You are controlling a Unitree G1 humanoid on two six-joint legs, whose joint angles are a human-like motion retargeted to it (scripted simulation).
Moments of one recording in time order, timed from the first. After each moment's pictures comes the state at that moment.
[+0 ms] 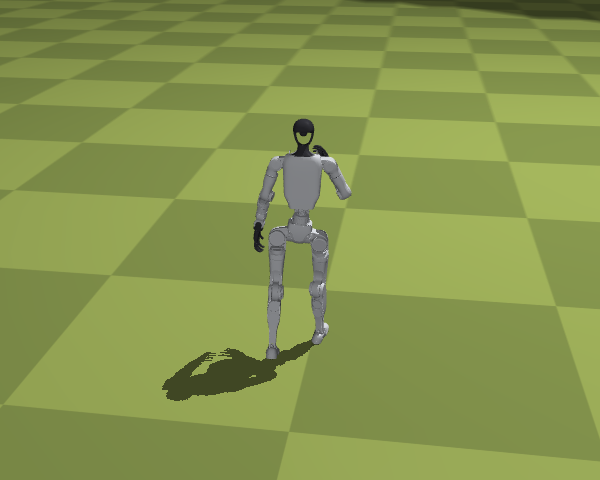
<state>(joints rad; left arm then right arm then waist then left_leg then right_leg) -0.07 0.30 -0.29 1.27 -0.22 0.07 -0.06 -0.23 -0.50 0.21 -0.56 0.31 -0.15 -0.03 -0.04 -0.11 0.17 0.29 -0.09 -0.03 0.24 -0.22 0.00 -0.06 -0.17 -0.25 -0.09 0.06 0.25</state>
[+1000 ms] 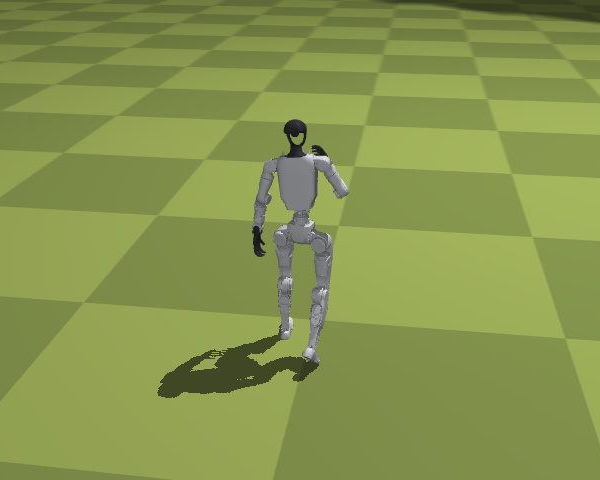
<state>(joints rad) 0.02 0.37 -0.30 1.31 -0.28 0.06 -0.11 -0.23 -0.45 0.27 -0.54 0.36 -0.18 -0.01 0.21 -0.10 0.16 -0.04 0.08 0.34 -0.02 -0.15 -0.03 0.10 -0.02 0.08 0.57 0.04 0.18</state>
